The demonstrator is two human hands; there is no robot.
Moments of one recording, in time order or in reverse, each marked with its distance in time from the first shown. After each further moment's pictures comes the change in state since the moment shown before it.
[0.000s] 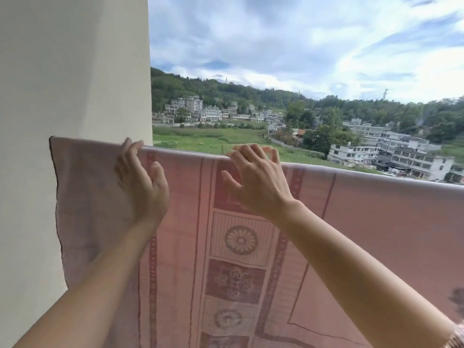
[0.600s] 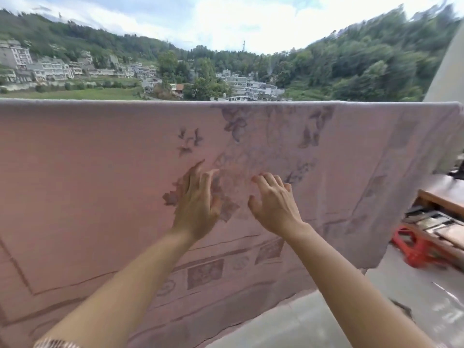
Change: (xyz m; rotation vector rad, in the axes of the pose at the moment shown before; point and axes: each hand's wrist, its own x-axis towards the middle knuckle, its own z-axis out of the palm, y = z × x) left_hand -0.406 0.382 0.198 -0.315 -0.982 0.349; right_hand -0.432 0.315 -0.224 -0.240 -0.326 0.768
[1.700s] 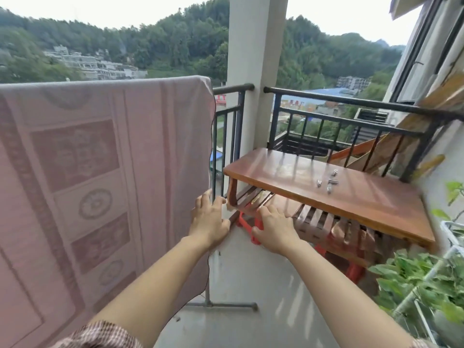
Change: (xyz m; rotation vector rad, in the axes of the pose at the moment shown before) left_hand 0.225 0.577 0.722 -0.198 -0.670 0.200; right_hand -0.083 0.862 -0.127 -0.191 -0.276 0.835
